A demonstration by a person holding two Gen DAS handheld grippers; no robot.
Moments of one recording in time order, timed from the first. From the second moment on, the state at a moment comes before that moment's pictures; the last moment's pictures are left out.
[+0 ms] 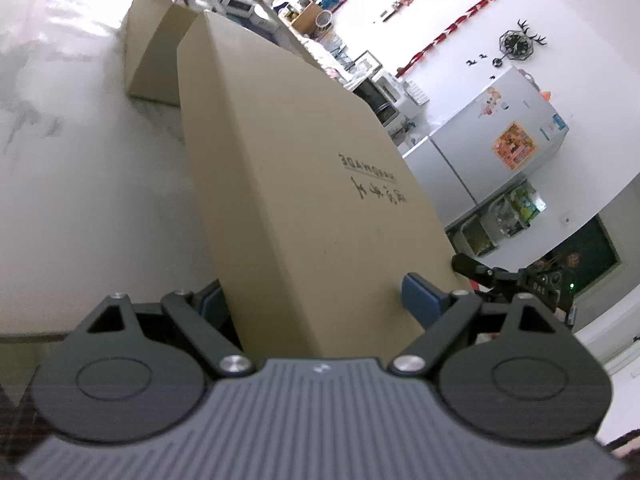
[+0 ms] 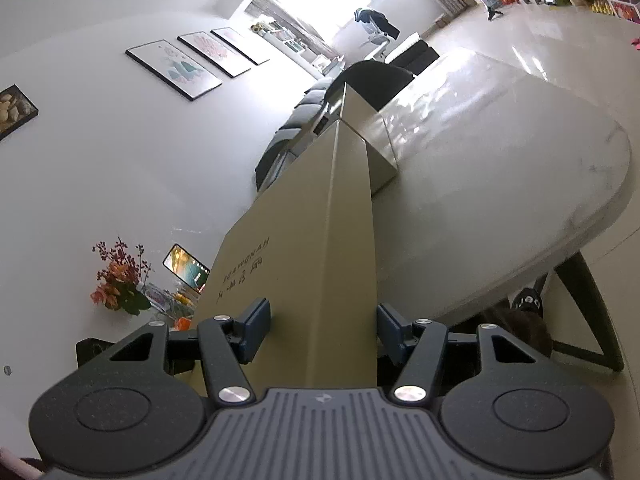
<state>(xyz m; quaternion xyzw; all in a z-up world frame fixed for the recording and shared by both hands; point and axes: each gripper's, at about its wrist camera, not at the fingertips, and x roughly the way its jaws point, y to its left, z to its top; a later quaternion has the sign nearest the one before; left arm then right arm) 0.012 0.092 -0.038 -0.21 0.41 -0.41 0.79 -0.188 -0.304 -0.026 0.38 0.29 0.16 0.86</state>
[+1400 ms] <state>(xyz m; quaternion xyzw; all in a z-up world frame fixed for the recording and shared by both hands) 0.075 0.096 -0.082 -0.24 0.47 -0.36 0.77 -0.062 -0.288 -0.059 0.33 0.42 0.15 0.83</state>
